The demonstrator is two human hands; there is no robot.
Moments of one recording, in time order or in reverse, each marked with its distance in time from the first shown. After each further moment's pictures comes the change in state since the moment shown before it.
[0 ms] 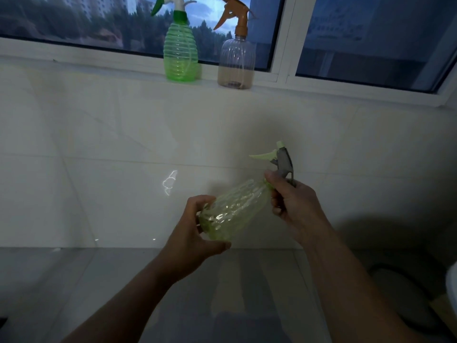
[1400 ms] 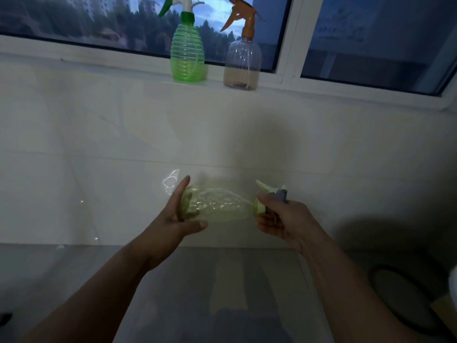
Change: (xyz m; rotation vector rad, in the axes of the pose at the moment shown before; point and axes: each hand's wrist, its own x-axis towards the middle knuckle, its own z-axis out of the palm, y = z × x) left_hand 0.006 -0.003 -0.050 -0.298 -0.115 -0.279; right_hand -0.004 0.026 0.004 0.009 -0.097 0.247
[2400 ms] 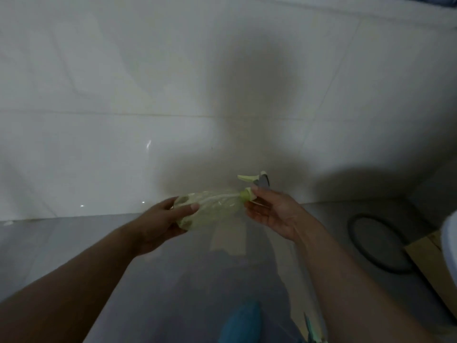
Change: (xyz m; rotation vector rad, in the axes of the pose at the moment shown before) left_hand 0.058 -0.109 0.049 -0.177 -0.063 -0.503; right_hand 0.070 0.098 -0.107 0.229 -0.044 0.222
